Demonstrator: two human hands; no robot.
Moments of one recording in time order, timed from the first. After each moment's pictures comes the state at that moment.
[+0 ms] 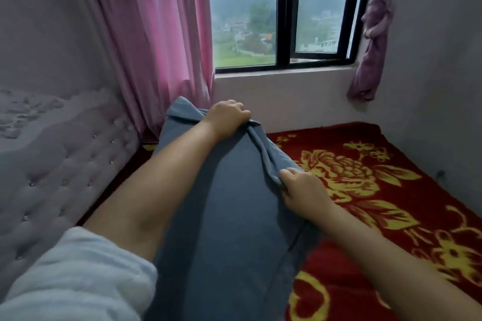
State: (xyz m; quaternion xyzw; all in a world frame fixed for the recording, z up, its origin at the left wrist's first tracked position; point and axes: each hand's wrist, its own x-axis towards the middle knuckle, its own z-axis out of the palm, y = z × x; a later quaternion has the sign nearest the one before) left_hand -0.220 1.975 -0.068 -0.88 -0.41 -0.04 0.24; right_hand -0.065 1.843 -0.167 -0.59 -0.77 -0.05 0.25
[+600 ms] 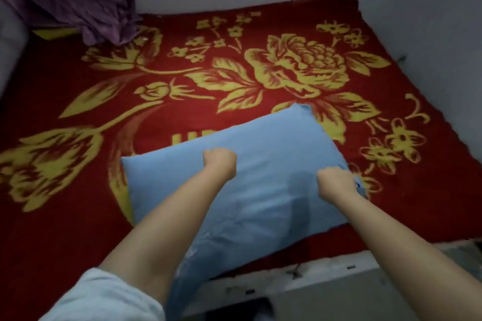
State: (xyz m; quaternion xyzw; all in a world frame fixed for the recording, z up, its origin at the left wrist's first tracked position) left_hand -0.166 1.962 -0.387 -0.82 -0.49 0.26 -0.10; right_hand 0.035 1.842 -0.385 -0.78 -0.57 0.11 -0.24
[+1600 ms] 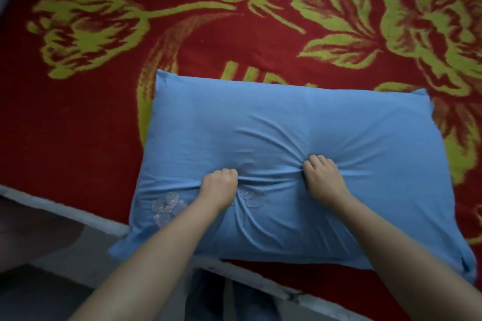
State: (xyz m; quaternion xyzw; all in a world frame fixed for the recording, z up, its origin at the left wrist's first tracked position) left_hand -0.234 1.910 -0.573 -0.74 -0.65 0.15 -0.13; right_hand -0.012 1.955 -0.580 -0.49 -0.87 0.05 -0.08
